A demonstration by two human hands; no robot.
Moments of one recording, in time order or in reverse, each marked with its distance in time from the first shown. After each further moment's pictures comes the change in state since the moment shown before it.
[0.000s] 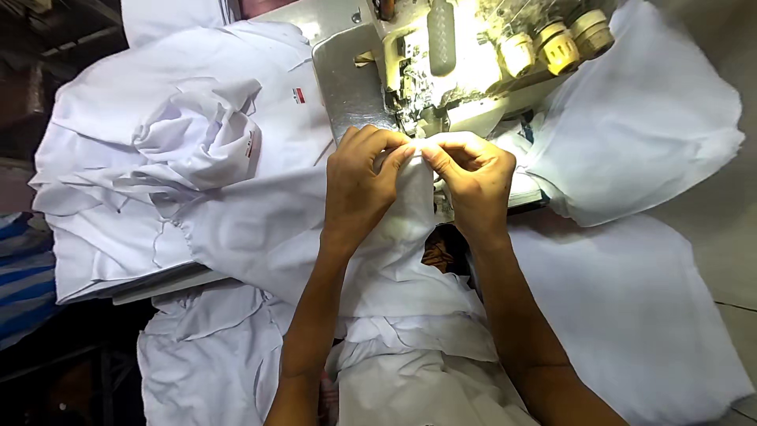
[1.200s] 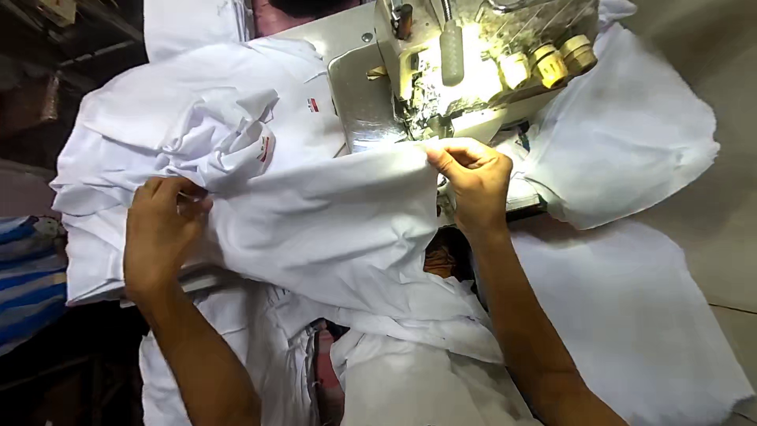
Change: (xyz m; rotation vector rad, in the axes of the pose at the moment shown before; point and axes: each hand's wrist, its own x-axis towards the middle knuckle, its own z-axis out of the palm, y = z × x) left_hand -0.081 -0.146 -0.212 0.540 -0.131 -0.240; right_hand -0.002 -0.005 0.005 0.055 0.004 0.058
